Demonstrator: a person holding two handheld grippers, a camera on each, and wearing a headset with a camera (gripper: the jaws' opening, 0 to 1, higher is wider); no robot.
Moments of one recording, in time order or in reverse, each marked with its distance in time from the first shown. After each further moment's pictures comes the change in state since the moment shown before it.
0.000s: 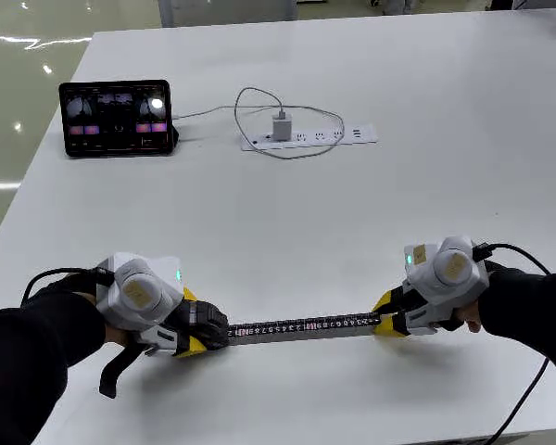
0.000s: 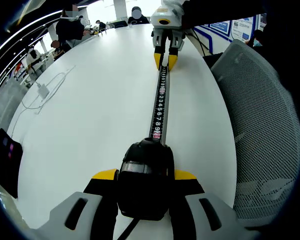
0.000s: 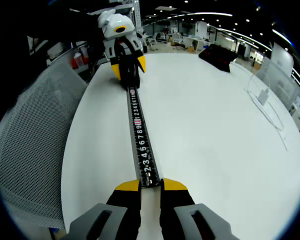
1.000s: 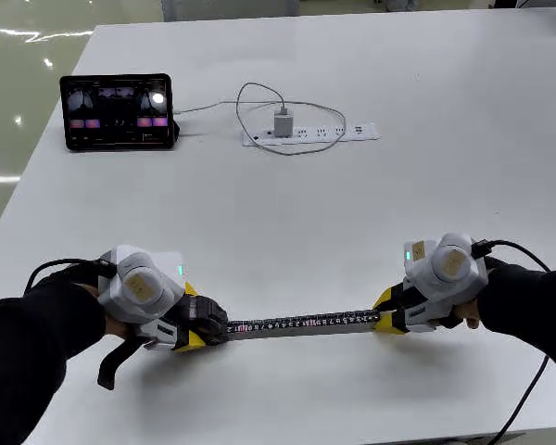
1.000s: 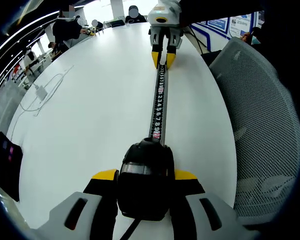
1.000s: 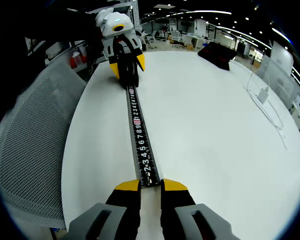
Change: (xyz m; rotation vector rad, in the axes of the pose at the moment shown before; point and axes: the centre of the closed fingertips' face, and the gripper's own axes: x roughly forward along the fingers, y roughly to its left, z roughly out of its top) left arm 0.001 0.001 0.000 0.022 0.015 -0.009; right arm -0.001 0.002 0.001 -0.011 0.029 -0.002
